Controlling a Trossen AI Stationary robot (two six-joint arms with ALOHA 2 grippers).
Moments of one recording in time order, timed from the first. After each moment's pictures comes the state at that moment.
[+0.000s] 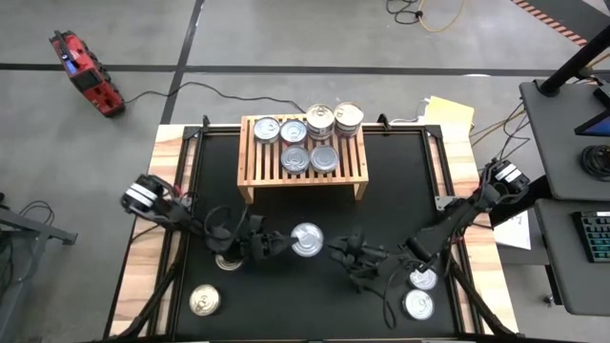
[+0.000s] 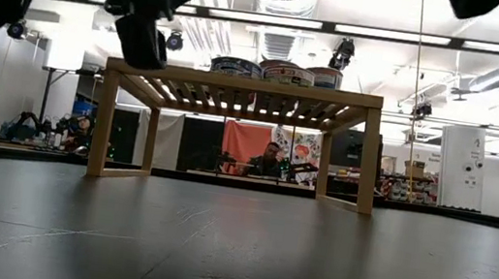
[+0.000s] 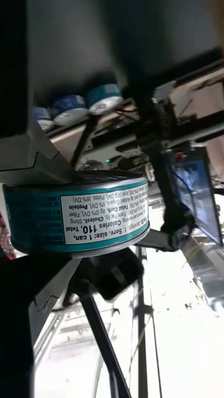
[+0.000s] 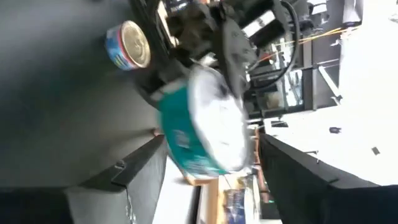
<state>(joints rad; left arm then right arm) -0.49 1.79 0.53 1.57 -0.61 -1.15 0.61 1.57 1.00 0.23 0.84 -1.00</state>
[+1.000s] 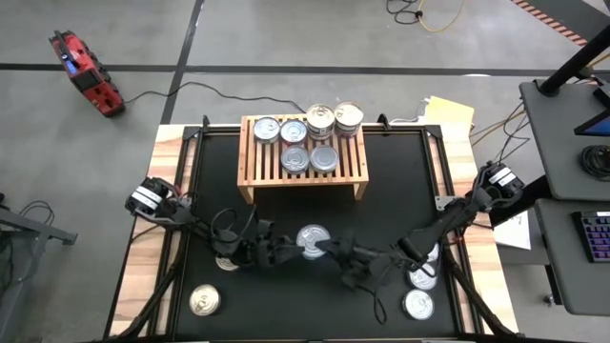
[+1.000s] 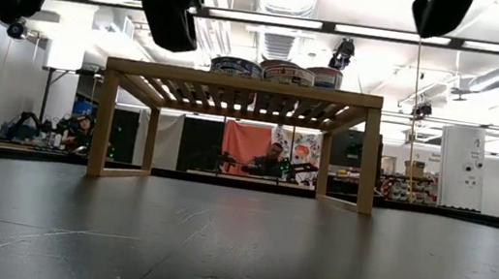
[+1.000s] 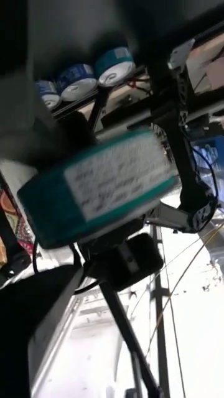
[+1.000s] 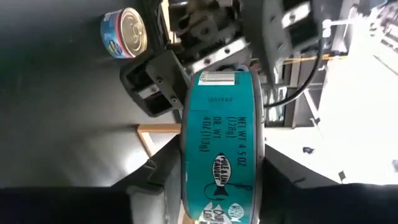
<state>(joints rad) -0.49 1.84 0.64 1.56 -0.51 -1.11 0.57 1.63 1.01 0.32 0.81 -1.21</state>
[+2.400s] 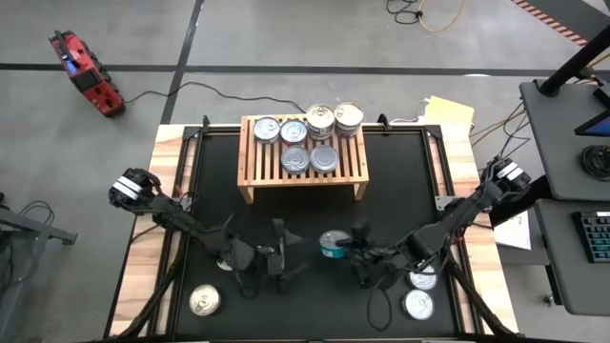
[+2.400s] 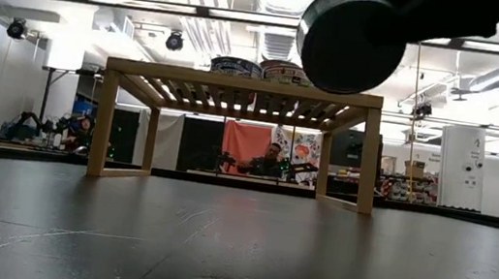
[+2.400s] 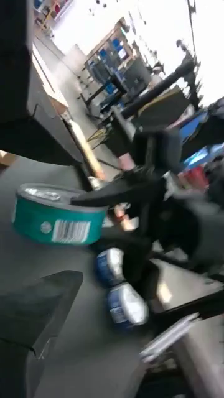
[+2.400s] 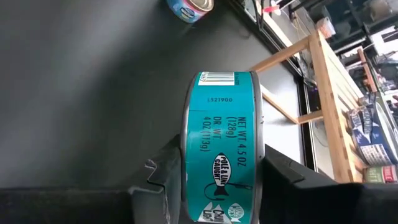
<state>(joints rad) -0.52 1.66 0.79 0.81 -0.62 0.47 0.59 1.54 1.01 -0.25 0.71 -0.25</state>
